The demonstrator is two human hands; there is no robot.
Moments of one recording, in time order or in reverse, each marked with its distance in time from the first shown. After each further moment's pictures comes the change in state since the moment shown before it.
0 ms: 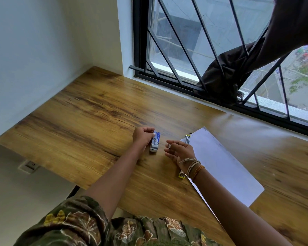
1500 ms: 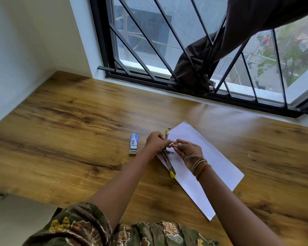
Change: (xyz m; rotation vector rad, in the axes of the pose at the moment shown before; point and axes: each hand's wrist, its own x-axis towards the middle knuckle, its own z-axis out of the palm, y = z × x) left_hand -0.029 -0.002 0.095 0.279 -0.413 0.145; right_hand -0.002 -0.013 -0.082 0.229 0.301 -0.047
